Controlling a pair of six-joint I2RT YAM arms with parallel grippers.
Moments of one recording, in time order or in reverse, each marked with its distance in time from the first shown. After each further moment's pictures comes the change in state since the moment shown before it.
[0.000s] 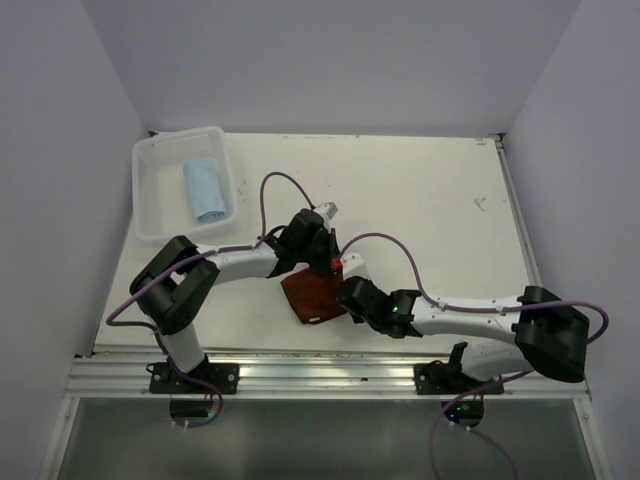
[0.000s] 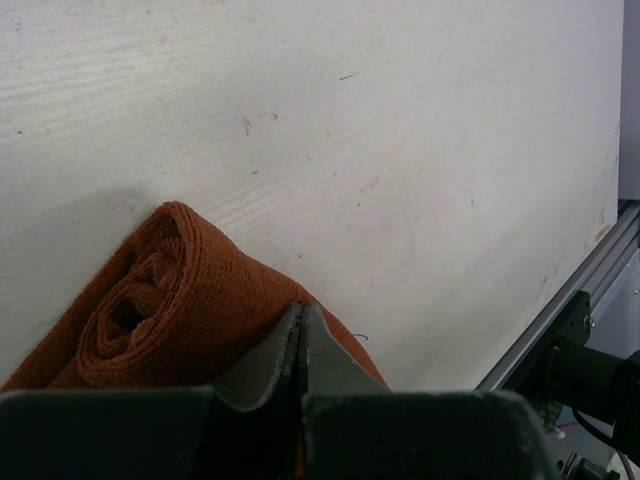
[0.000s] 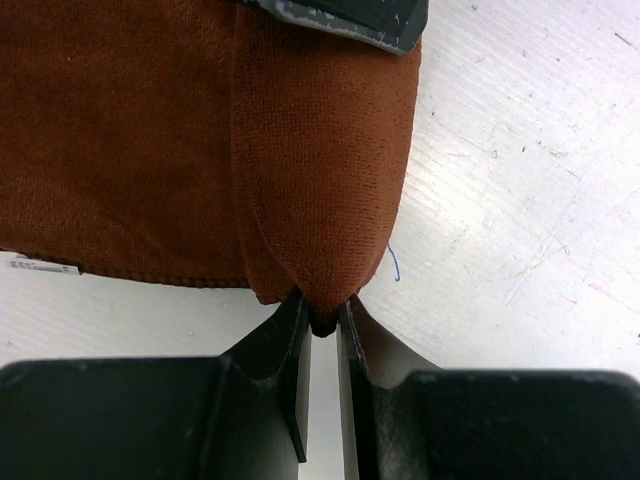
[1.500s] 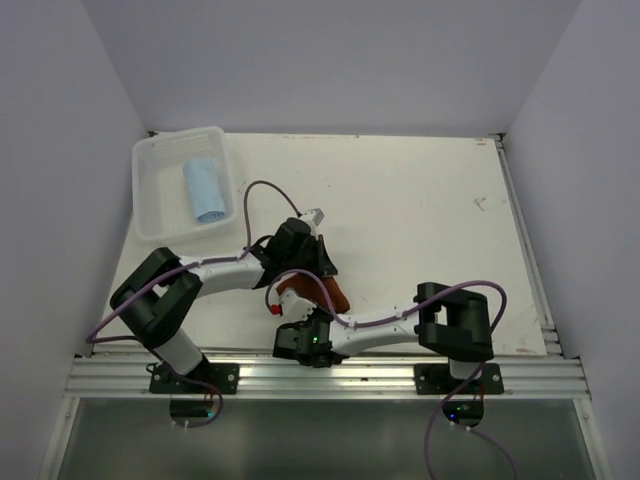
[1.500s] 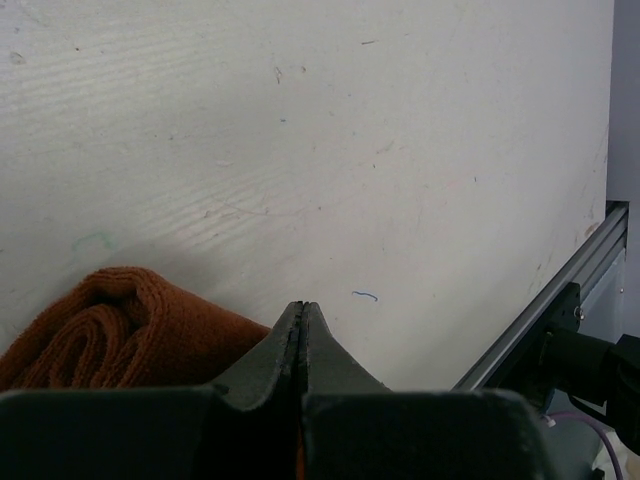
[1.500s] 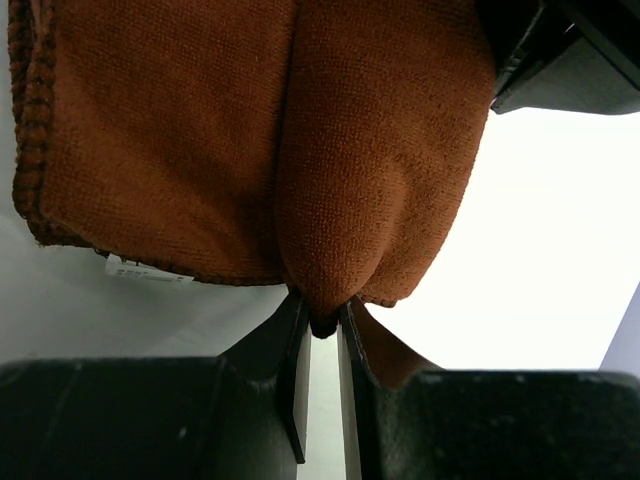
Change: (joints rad) left arm 0.007 -0.121 -0.142 0.035 -0.012 -0.043; right arm 0.332 0.537 0.463 -0.422 0.393 -0.002
